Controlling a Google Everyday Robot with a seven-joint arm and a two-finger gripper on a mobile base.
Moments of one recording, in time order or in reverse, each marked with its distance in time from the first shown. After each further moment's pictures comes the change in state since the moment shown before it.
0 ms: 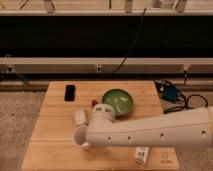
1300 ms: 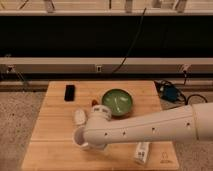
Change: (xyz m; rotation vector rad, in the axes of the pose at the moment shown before) arm -0.029 -0.005 0.035 -0.023 -0.141 -0.099
